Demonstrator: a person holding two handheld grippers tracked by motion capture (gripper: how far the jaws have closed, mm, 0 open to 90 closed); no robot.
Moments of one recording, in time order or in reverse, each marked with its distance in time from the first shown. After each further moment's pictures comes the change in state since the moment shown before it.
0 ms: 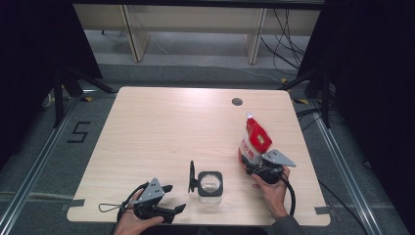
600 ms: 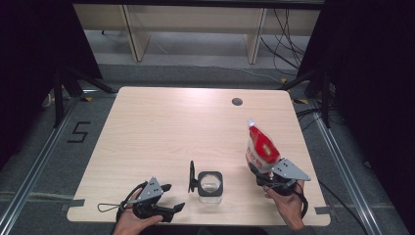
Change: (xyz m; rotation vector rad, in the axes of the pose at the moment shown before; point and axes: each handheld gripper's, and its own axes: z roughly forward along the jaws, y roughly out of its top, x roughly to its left) left arm 0.003 0.000 -0.002 -0.006 0.010 0.013; right arm 0.008 0.016 -0.060 -0.047 0.013 -0.247
